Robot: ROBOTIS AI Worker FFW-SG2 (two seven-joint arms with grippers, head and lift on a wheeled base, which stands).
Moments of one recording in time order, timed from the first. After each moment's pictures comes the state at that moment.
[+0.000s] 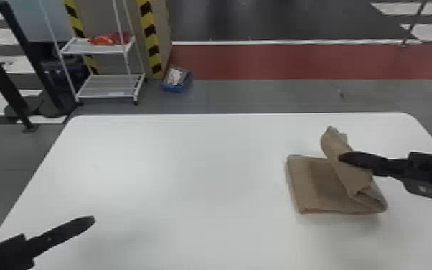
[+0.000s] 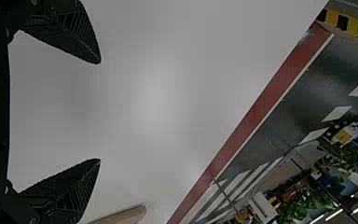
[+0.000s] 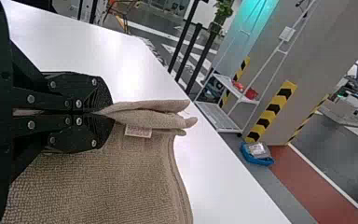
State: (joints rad) left arm 0.22 0.00 0.69 -2.31 0.08 1.53 -0.96; right arm -0.33 -0.16 -0.50 -1.65 -0.17 1.57 0.92
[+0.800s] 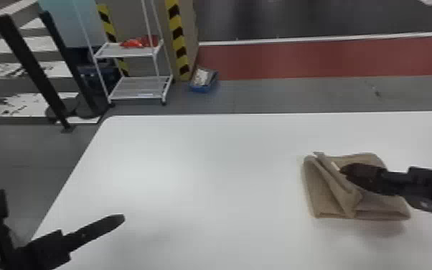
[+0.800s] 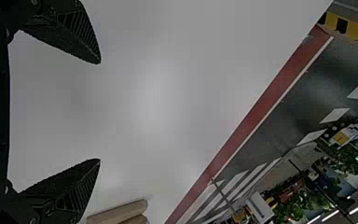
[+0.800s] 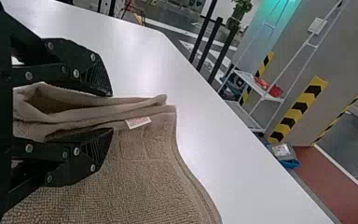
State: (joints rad) left arm 0.23 0.00 0.71 -2.30 0.10 1.53 -0.97; right arm -0.29 -0.07 -0.43 -1.63 -0.16 1.49 0.87
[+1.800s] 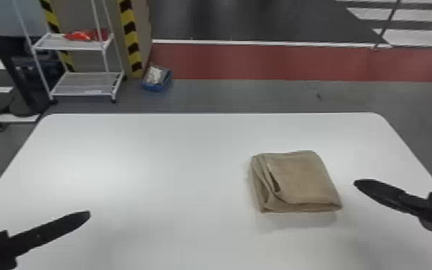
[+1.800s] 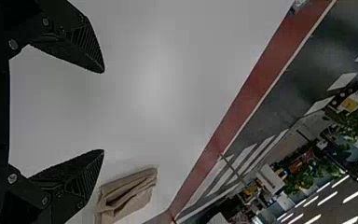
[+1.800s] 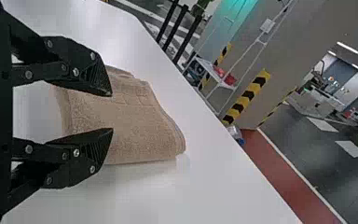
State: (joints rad) left arm 0.23 0.00 0.60 -2.40 0.11 1.55 -0.99; right arm -0.03 -0.16 -0.67 -1.92 -0.21 1.45 0.99
